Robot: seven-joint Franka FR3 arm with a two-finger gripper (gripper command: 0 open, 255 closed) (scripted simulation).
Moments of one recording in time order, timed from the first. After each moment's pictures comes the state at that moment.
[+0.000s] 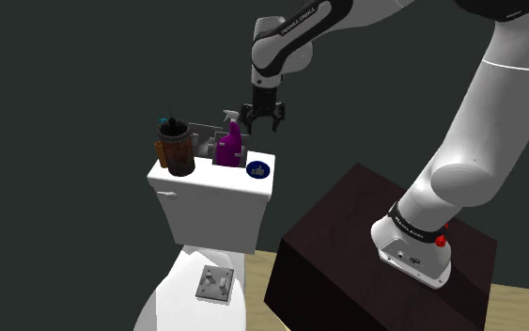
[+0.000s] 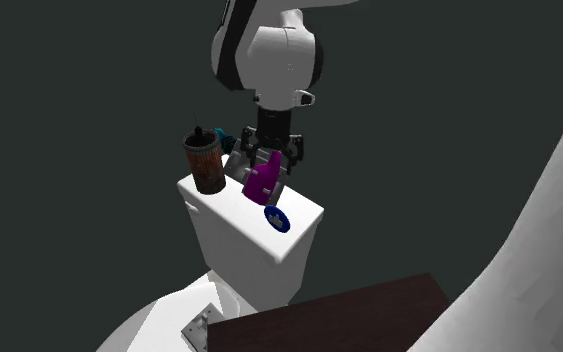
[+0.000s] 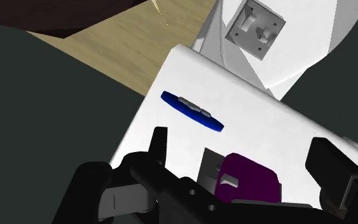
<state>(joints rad) 0.01 0.19 0.06 -2.15 0.15 2.21 0.45</state>
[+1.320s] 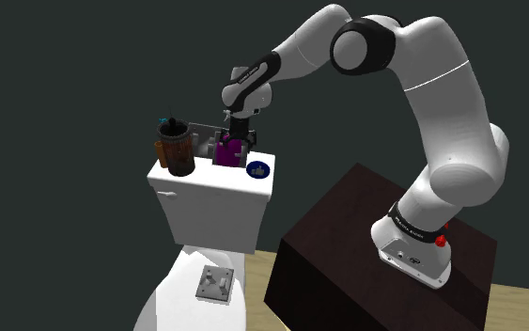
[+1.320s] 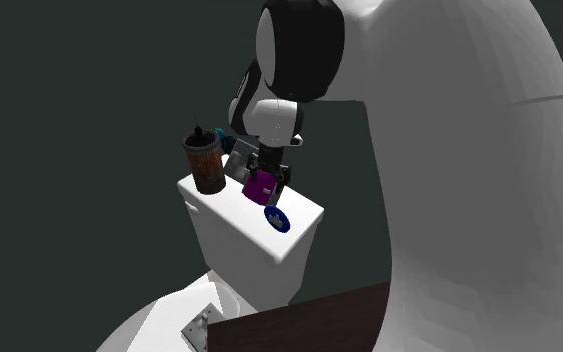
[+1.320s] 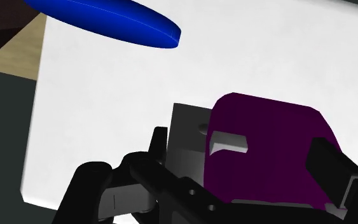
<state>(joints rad) 0.00 0.84 0.04 -1.60 0.22 2.29 0.62</state>
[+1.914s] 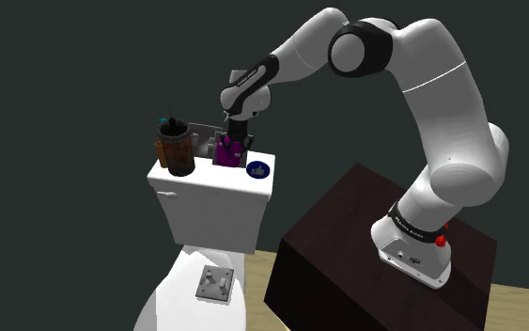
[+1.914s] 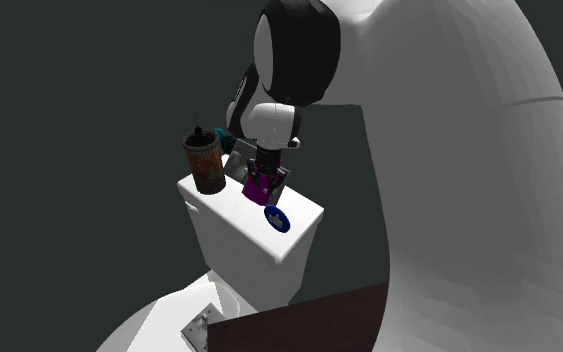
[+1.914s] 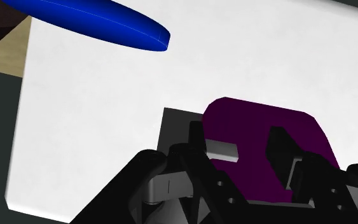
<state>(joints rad) 0.01 0.86 0.04 -1.59 0.23 2.31 0.62</state>
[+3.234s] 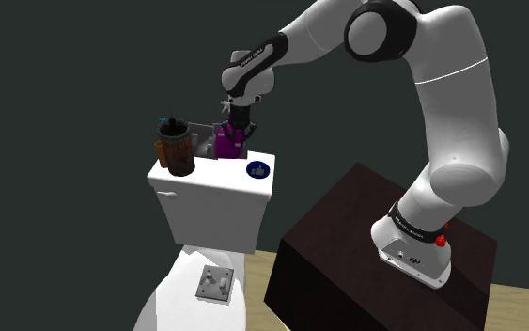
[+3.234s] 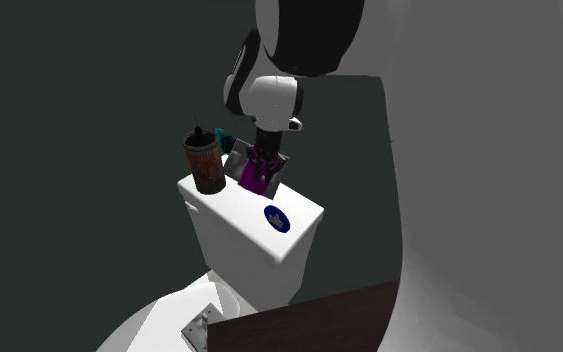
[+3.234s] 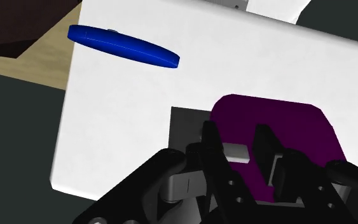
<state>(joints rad) 0.01 0.72 0.04 -1.65 0.22 2.21 0.64</state>
